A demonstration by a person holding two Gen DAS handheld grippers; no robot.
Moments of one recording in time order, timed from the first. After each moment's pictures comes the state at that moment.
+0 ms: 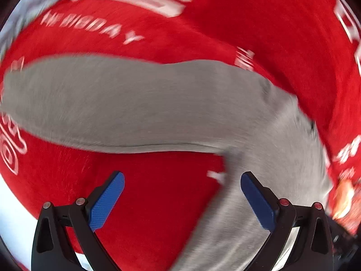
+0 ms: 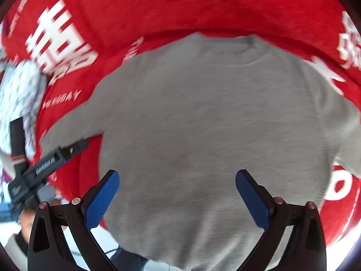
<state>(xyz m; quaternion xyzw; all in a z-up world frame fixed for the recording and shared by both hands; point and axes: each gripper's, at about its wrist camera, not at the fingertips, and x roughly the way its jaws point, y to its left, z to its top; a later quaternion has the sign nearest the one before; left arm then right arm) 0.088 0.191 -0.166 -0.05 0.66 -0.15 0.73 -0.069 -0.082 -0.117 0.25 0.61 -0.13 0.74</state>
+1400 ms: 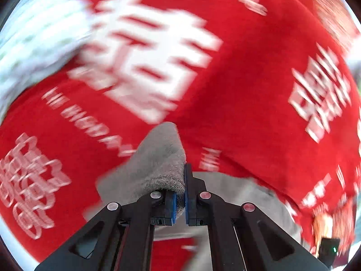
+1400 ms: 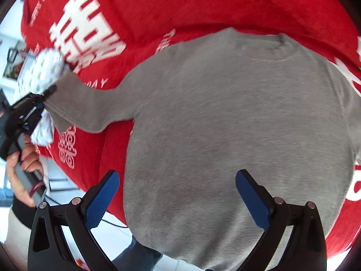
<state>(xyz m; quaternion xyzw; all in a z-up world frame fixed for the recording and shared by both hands) 0.143 0.192 -0.047 -0.11 0.47 -0.25 0.84 -0.077 -0.061 -0.111 0.27 0.59 -0.08 0.76</state>
